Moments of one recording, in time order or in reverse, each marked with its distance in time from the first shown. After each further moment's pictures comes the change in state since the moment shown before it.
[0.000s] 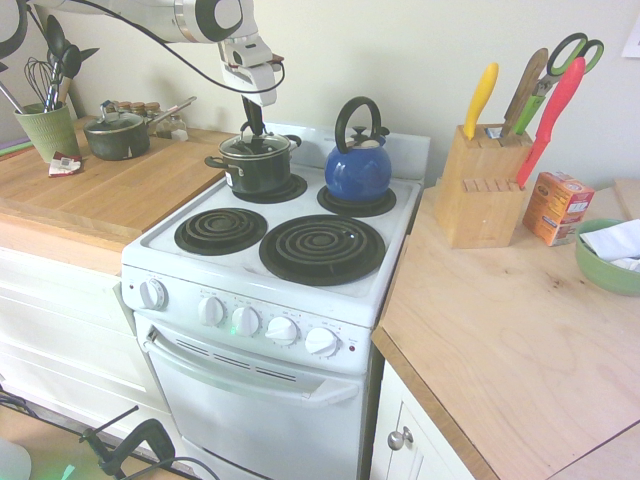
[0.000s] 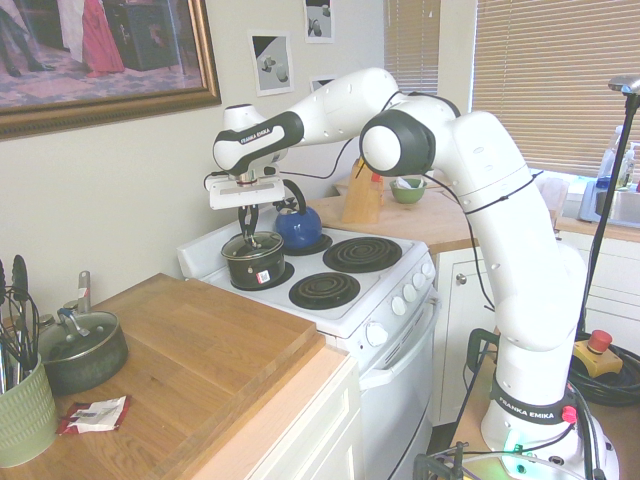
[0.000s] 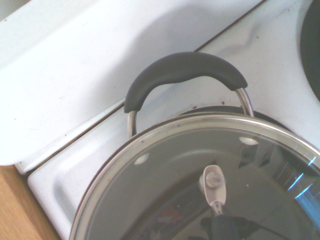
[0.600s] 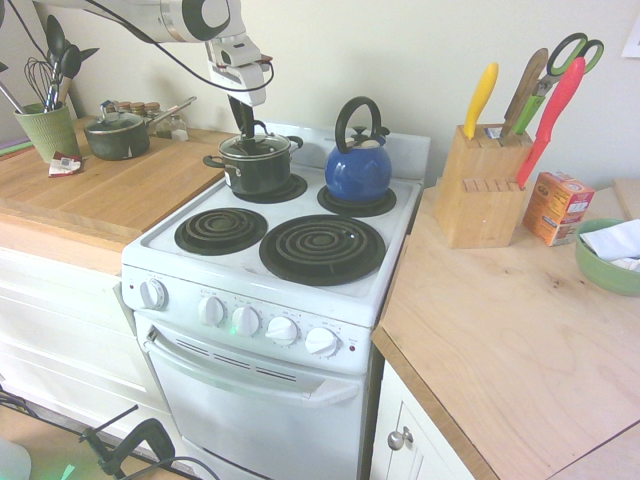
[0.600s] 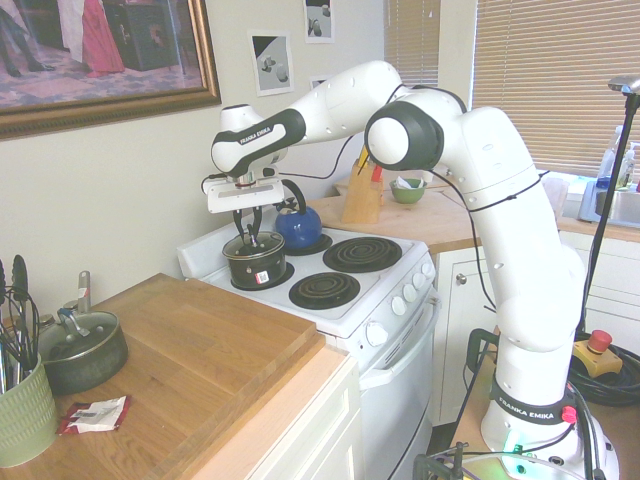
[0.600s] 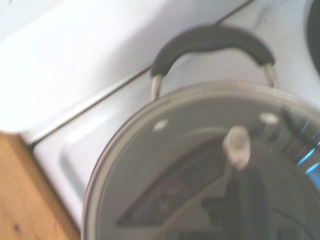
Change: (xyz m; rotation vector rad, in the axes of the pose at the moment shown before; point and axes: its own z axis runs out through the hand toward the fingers) arm -0.023 0.014 -0.005 -0.019 -0.003 -0.033
